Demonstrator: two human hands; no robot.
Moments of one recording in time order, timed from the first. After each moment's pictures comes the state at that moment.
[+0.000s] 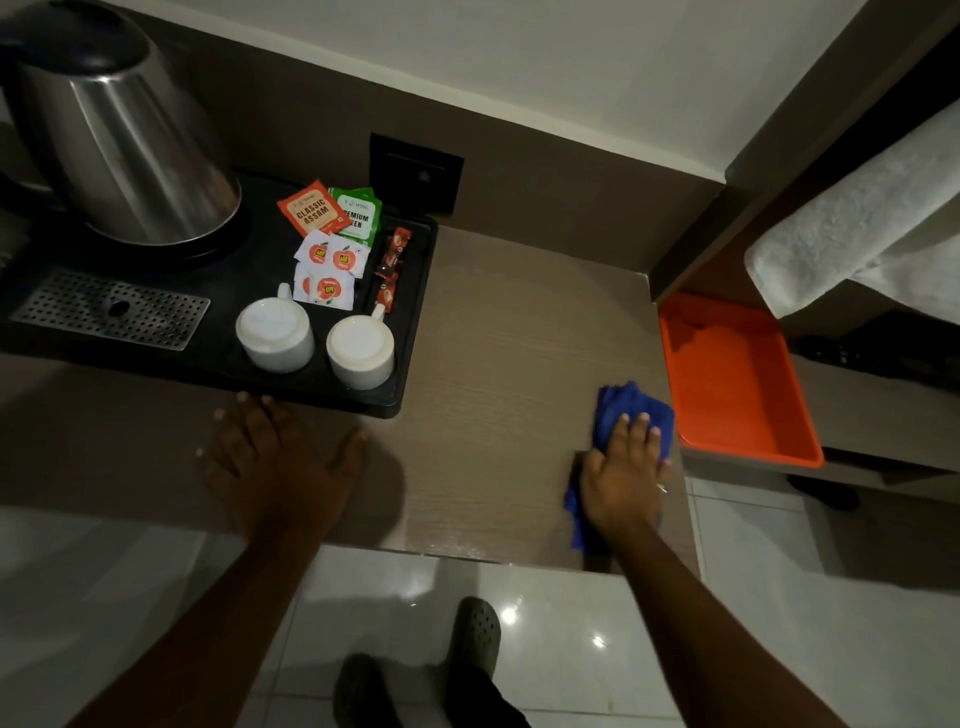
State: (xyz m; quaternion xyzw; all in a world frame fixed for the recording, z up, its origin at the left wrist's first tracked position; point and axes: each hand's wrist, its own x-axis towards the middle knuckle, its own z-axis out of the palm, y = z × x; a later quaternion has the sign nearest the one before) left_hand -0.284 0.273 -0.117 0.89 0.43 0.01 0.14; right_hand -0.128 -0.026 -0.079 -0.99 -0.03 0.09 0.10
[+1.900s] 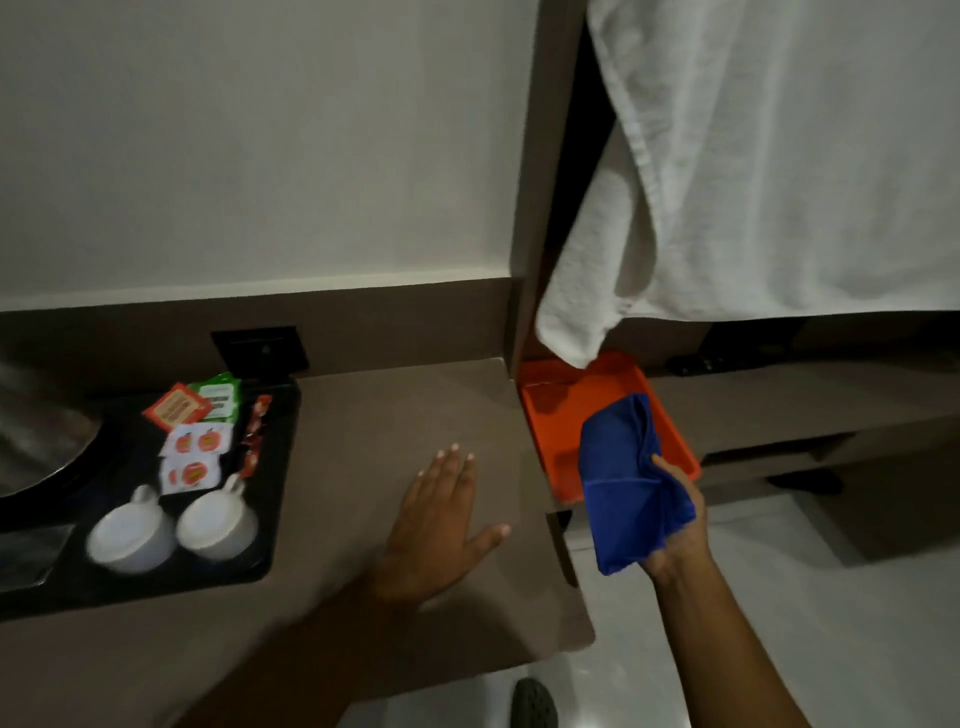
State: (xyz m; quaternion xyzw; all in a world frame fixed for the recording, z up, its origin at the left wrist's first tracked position) left_hand -0.126 0.063 -0.009 0.99 -0.03 -0.05 0.15; right_hand -0.082 -0.184 0.019 -0.51 0.24 0.04 0.83
